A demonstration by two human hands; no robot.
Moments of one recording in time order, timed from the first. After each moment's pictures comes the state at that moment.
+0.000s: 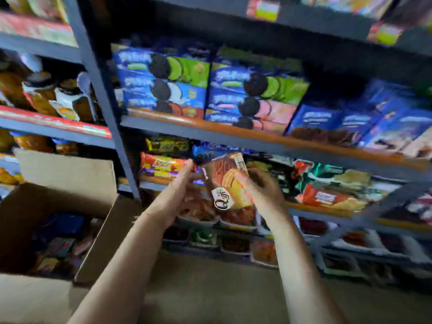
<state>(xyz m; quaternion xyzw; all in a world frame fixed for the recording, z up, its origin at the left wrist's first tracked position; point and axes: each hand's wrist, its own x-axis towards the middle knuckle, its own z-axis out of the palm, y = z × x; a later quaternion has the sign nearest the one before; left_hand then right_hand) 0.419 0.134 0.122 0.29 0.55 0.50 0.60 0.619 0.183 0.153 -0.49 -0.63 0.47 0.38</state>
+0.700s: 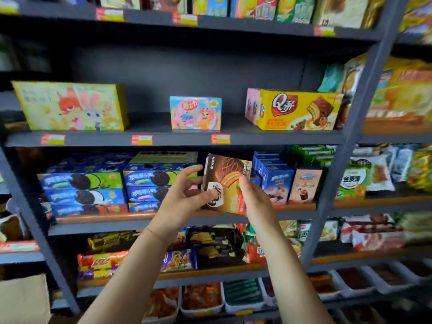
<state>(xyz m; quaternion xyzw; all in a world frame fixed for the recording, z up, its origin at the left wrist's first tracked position) 0.596 0.184 0.314 0.55 0.39 0.59 0.45 0.768 0.203 0.303 -0.45 -0.57 0.42 0.55</state>
